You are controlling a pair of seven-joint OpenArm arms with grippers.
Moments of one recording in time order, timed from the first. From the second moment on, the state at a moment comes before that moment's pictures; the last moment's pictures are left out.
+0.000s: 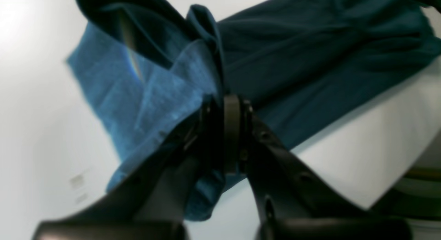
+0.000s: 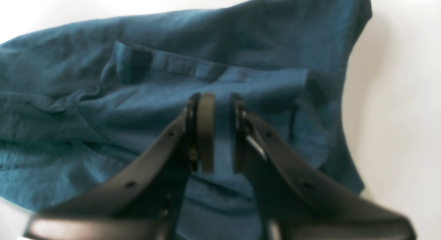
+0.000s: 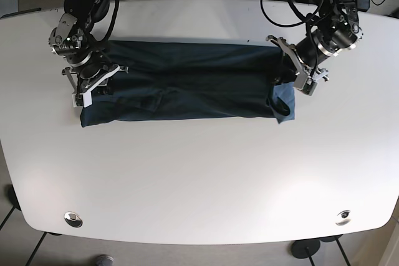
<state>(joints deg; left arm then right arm) 16.0 -8.0 -15.9 109.6 -33.5 -39.9 50.5 -5.1 -3.6 31.7 100.7 11.7 31.6 -50.1</state>
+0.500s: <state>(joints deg) 8.5 -6.2 -0.6 100.8 -33.5 -32.3 50.1 -7.3 -3.8 31.7 102.5 11.6 31.6 -50.2</state>
